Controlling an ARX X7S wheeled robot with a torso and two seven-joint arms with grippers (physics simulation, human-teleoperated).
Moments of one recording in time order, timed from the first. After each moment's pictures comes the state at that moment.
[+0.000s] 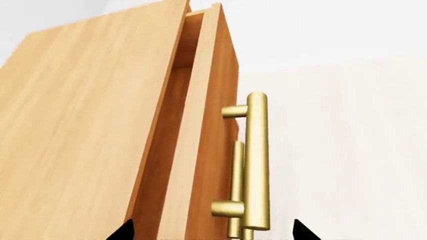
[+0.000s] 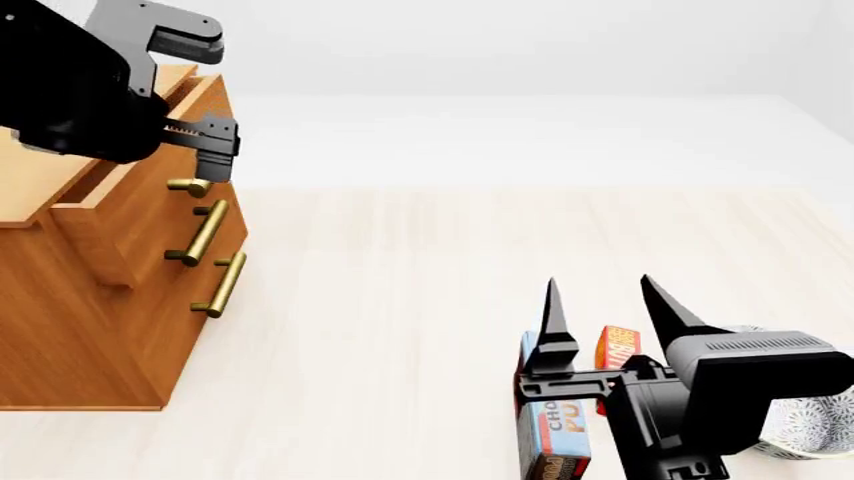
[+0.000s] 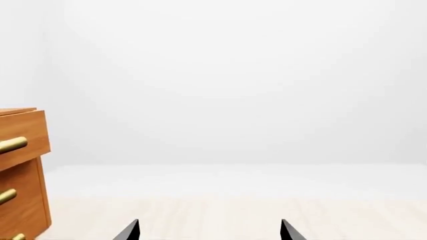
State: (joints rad) left arm -1.74 -0.44 0.85 -0.77 -1.03 -1.36 -0.42; right arm 0.05 0.34 -0.11 -0.82 0.45 0.58 0.35
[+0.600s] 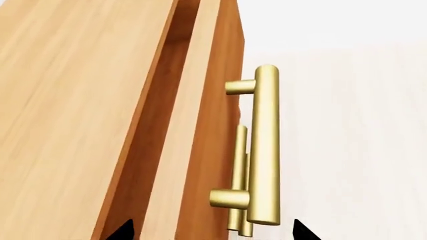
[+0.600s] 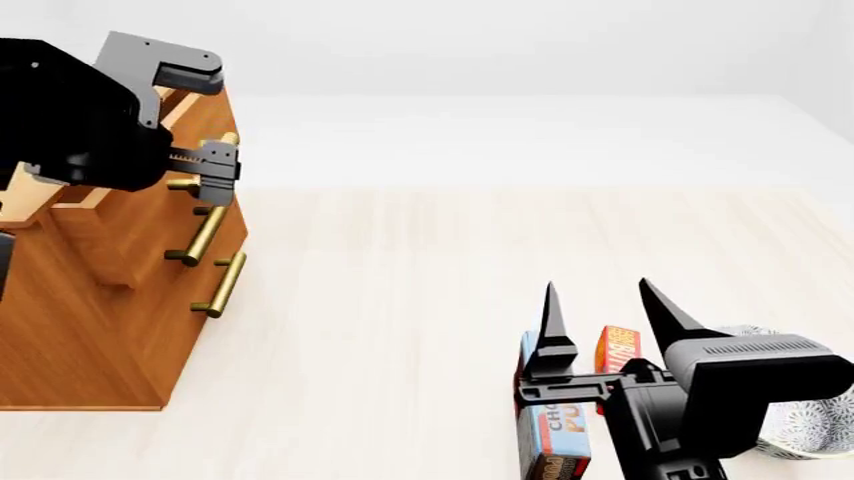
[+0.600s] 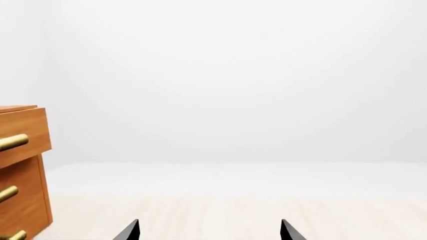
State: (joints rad) left arm -1.67 -0.45 0.84 -0.80 -1.04 -1.31 -0.45; right arm 0.04 0.36 -0.12 -0.81 0.46 0.56 0.36
